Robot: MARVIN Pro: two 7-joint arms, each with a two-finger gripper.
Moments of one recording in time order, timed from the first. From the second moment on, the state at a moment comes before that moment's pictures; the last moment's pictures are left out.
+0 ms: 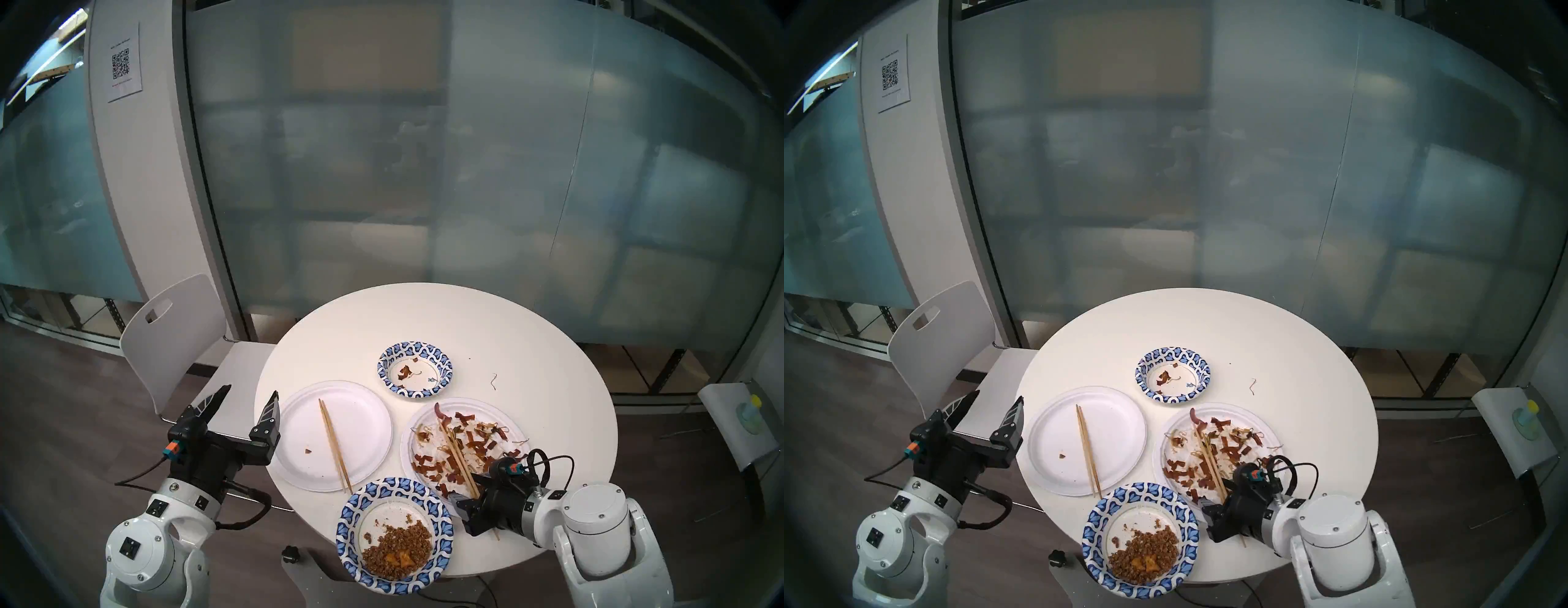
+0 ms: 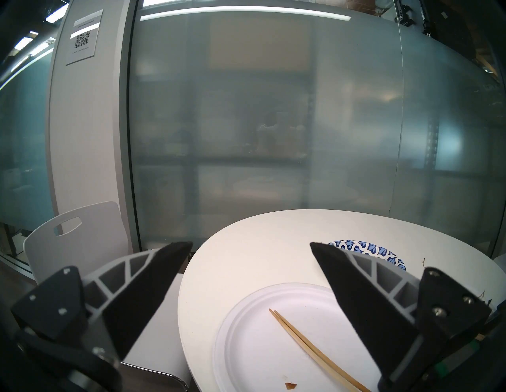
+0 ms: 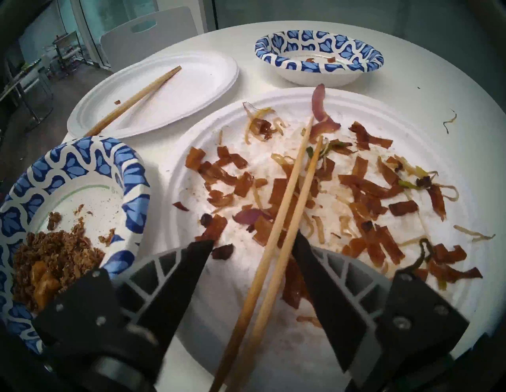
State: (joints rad) left arm 2.34 -1.58 -1.82 -2.30 -0.19 0.00 -0.29; right arm -2.13 -1.40 1.60 -2.13 -0.26 0.64 0.71
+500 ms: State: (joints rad) left arm 2.34 -1.58 -1.82 -2.30 -0.19 0.00 -0.29; right arm -2.12 -1.37 1.60 -2.13 -0.26 0.65 0.72
